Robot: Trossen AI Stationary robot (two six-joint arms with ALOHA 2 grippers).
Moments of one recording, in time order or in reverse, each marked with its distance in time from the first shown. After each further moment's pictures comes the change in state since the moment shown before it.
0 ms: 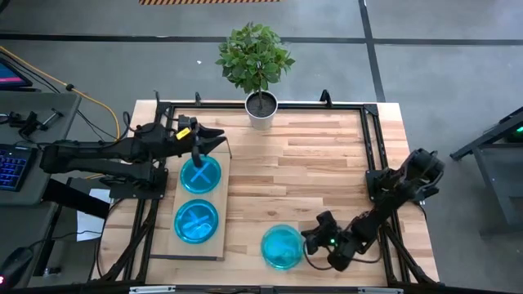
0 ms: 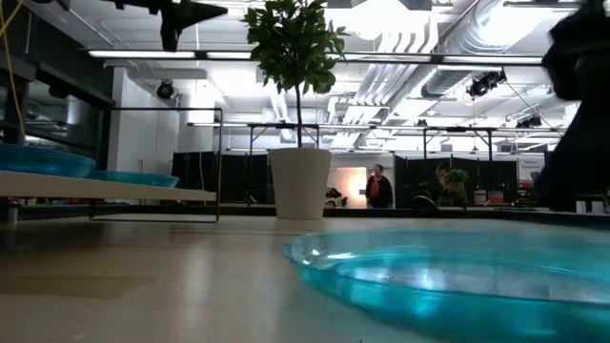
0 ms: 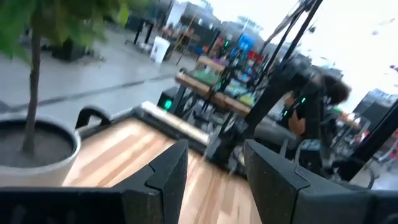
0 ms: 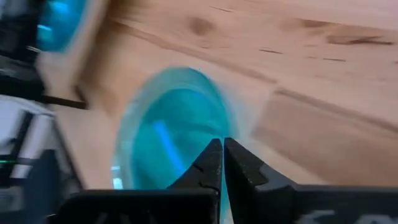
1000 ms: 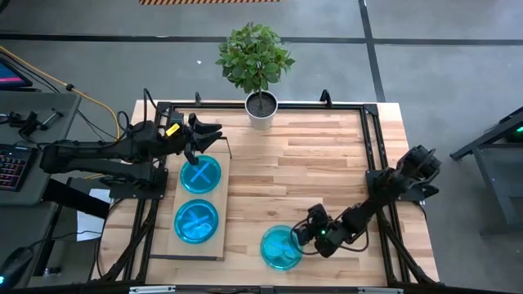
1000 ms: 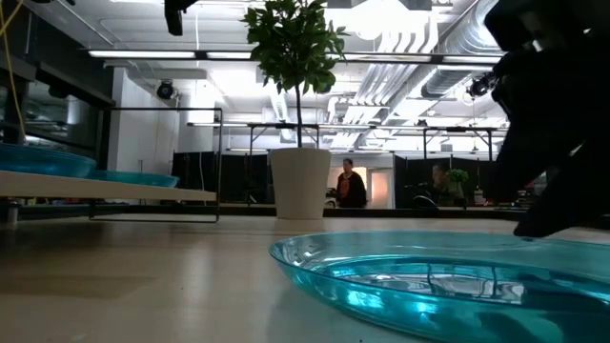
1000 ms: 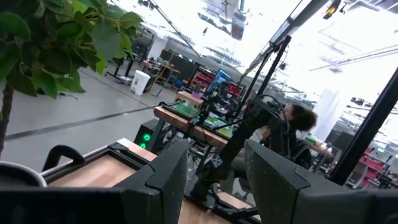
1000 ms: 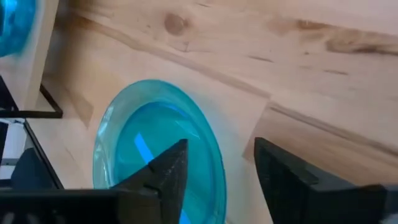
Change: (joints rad) left arm 0.000 -0.002 0.000 0.176 0.022 0.002; right arm -0.128 -0.008 0.001 0.005 -0.189 -0.029
